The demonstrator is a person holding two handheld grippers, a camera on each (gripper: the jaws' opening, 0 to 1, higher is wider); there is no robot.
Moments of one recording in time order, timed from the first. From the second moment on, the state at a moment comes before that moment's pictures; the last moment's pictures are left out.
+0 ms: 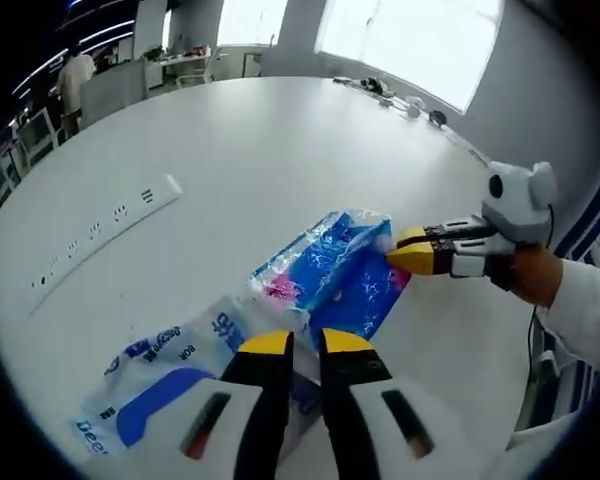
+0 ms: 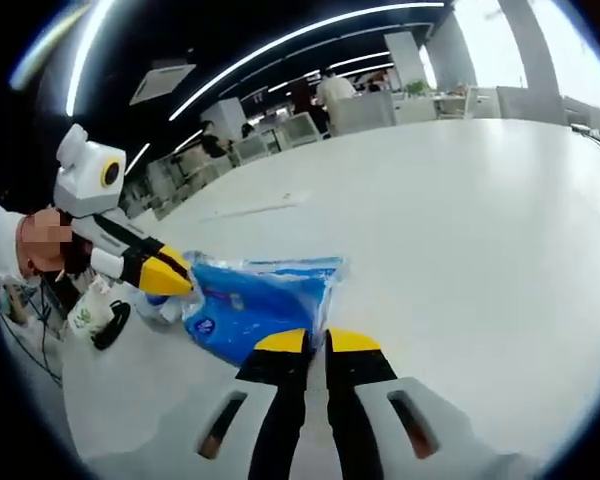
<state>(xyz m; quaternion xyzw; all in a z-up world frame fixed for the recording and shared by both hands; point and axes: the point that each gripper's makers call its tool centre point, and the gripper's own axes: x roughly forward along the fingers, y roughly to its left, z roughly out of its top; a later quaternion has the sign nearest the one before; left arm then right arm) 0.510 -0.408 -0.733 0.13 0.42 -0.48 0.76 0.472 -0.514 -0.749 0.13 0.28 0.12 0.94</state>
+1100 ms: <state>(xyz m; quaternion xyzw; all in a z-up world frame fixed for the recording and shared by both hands) 0.508 -0.407 -0.704 0.12 0.38 -0.51 0.76 0.467 -0.518 -0.727 0.13 0.28 0.10 0.95</state>
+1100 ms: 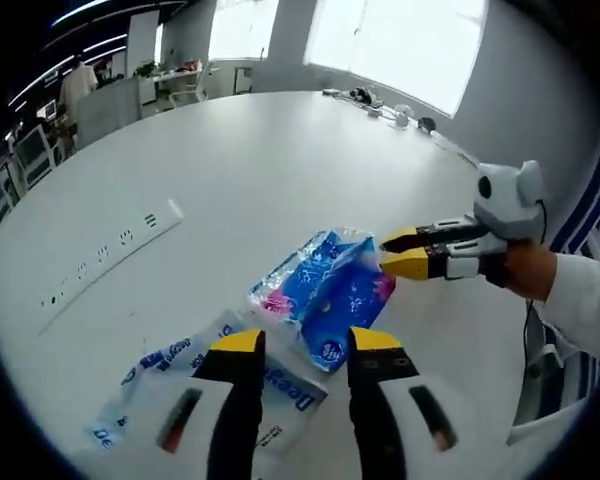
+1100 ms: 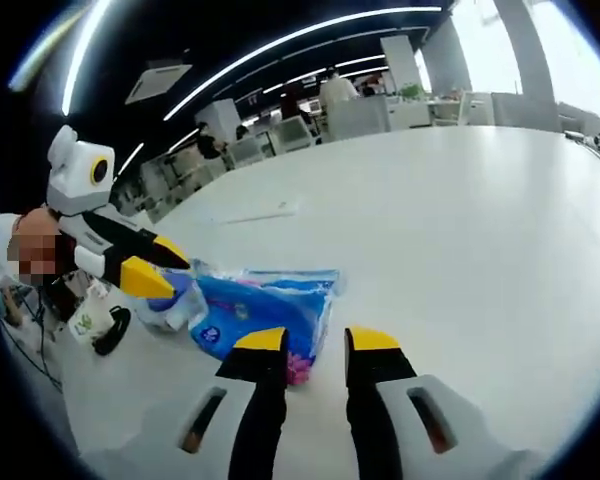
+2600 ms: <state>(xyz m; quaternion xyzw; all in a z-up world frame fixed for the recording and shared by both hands) 0.500 -0.337 -0.621 0.03 0.33 -0.56 0.76 0.456 -0.465 -0.646 0.11 0.24 0.12 0.96</state>
